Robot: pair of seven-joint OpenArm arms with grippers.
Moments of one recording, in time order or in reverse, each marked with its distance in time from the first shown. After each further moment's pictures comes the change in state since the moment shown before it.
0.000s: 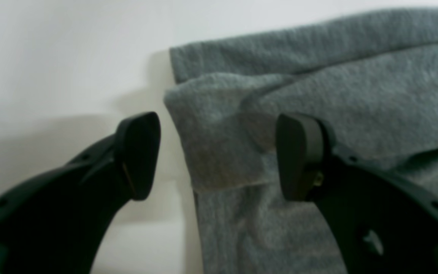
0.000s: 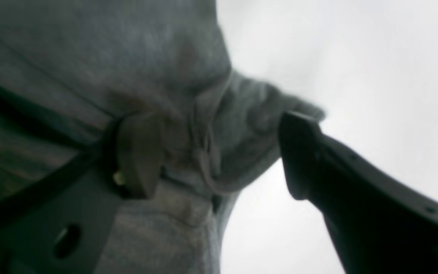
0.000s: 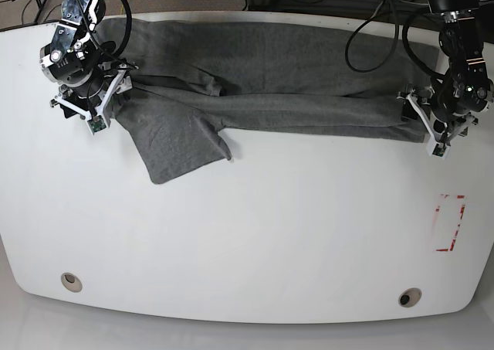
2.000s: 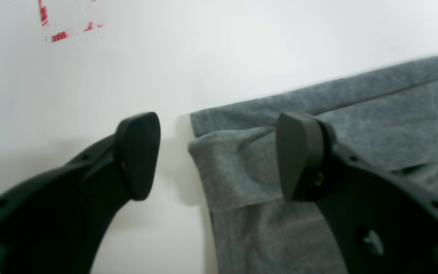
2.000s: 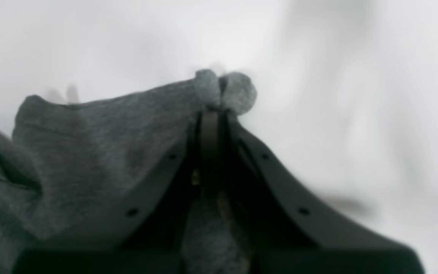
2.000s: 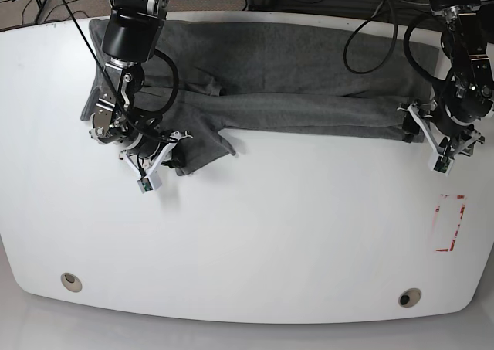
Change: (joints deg) left arm -0.5 0.0 -0.3 10.0 -0.1 0.0 0.0; right arm 25.0 -5.6 -8.2 -41.8 1.1 -0.1 17.8
